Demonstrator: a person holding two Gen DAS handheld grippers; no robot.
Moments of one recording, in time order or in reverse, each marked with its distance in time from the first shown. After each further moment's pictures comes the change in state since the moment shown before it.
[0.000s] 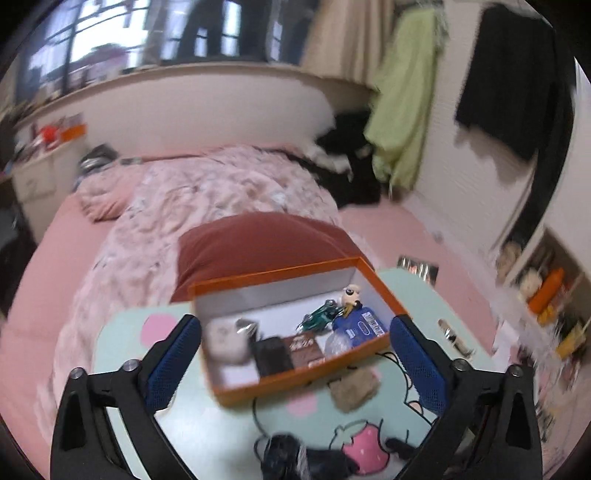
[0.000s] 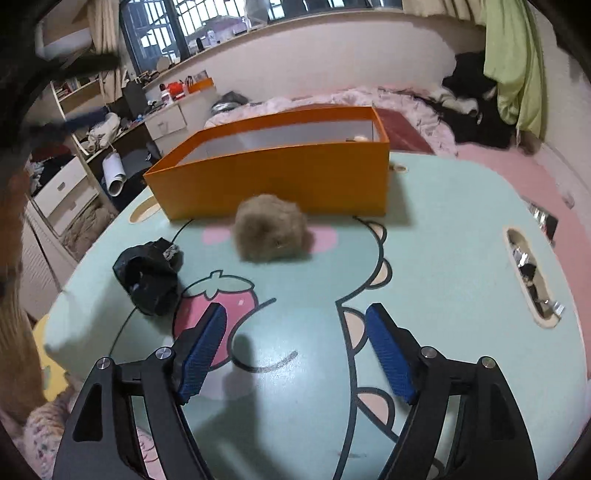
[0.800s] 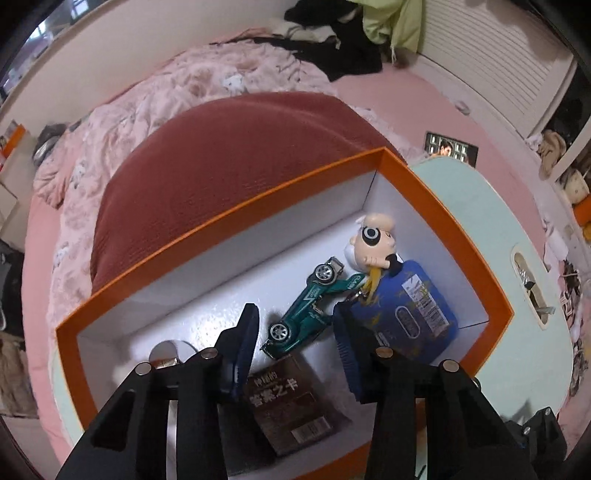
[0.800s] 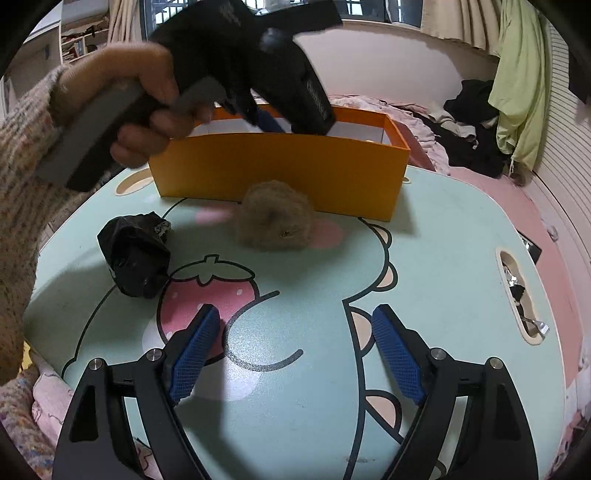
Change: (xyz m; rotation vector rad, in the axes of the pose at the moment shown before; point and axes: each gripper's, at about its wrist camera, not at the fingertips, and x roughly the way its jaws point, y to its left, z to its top) left arm 0.163 -0.048 0.001 0.159 0.433 0.063; right arm 0.010 0.027 -0.011 -0.113 0.010 -0.092
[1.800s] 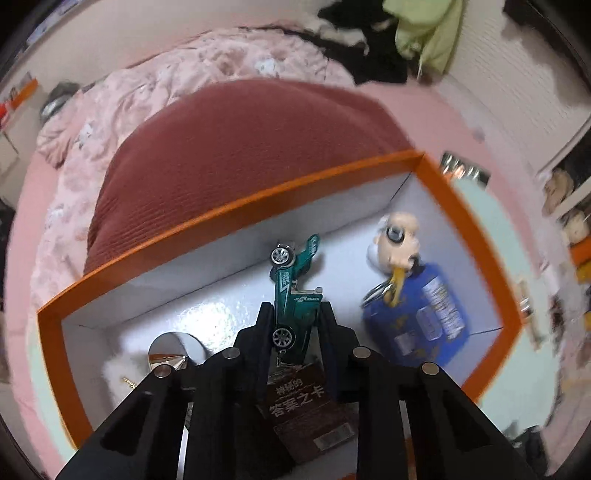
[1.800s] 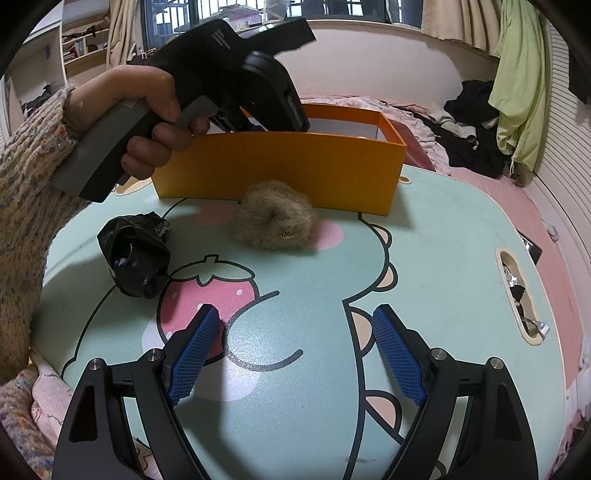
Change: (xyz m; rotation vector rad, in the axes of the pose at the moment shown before) left arm -0.007 0.037 -0.009 -0.164 -0.029 -0.101; right arm 0.001 0.000 0.000 -0.005 -0.001 0.002
